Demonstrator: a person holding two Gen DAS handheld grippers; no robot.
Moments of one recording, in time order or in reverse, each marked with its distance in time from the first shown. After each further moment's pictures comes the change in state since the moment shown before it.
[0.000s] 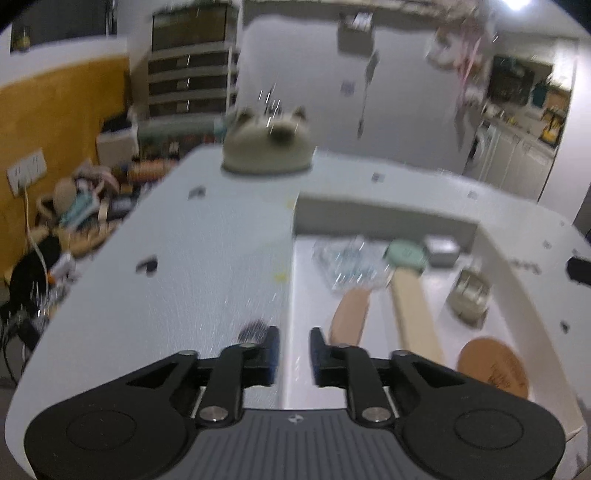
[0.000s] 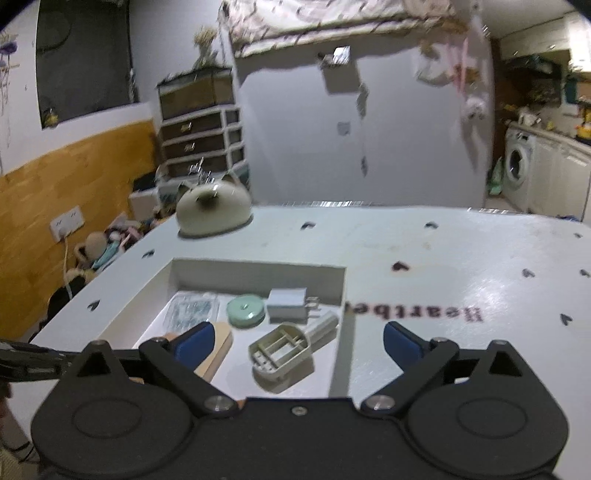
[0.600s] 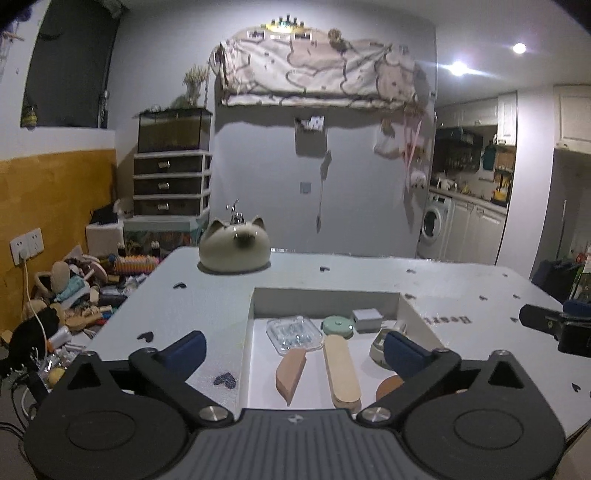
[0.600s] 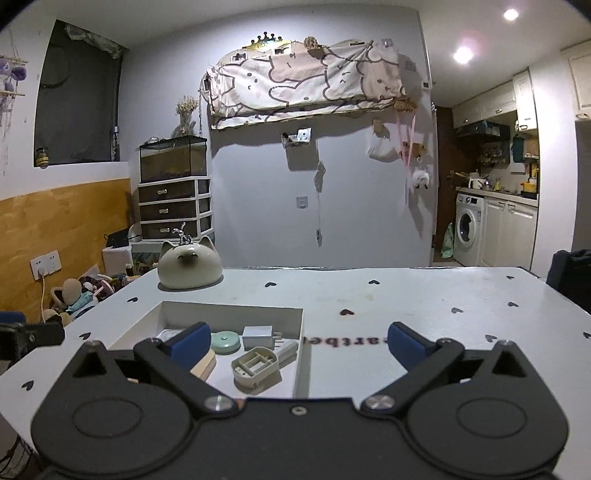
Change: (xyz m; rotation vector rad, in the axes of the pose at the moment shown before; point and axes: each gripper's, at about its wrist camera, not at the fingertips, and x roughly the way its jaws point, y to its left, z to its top) left arm -0.114 -0.029 -0.035 0.051 -0.323 -0.083; right arm -0.108 0.023 -0.038 -0.018 -0.220 -0.147
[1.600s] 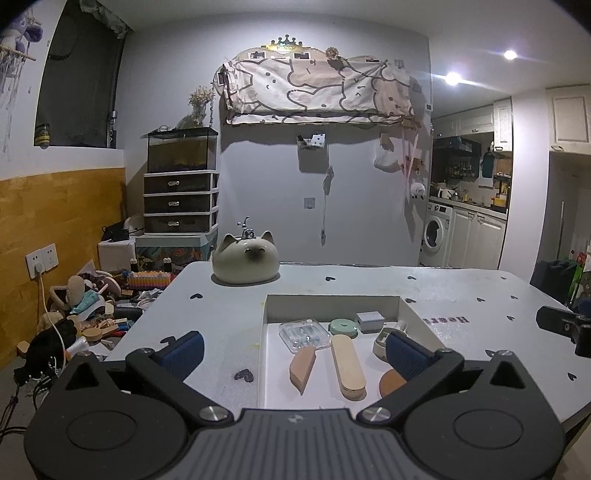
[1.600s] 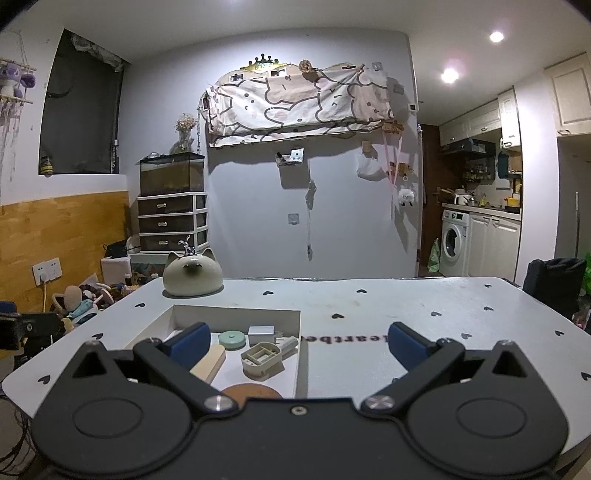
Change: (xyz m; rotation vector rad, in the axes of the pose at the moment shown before) left arm -0.045 0.003 -0.012 0.025 -0.044 0.019; right arm -0.061 0.015 -0.012 -0.006 -0.050 -0.035
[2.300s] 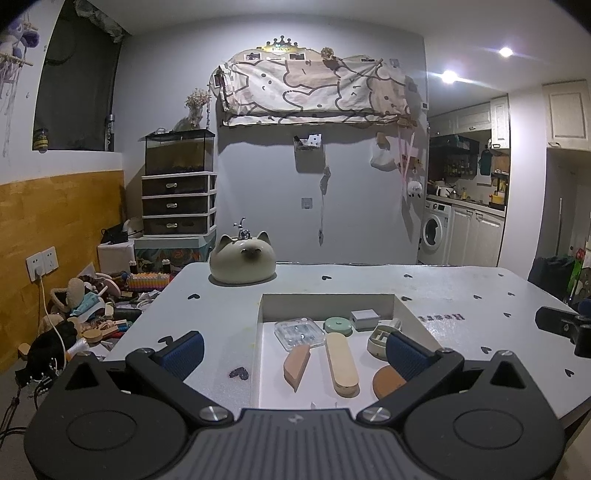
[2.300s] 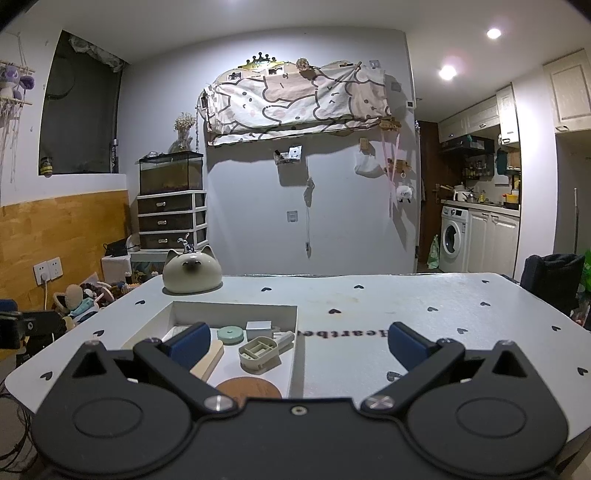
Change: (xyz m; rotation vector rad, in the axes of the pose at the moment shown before) left arm -0.009 -0.009 0.001 0.010 0.001 0.002; right arm -0.011 -0.002 -0.004 0.005 0.005 0.000
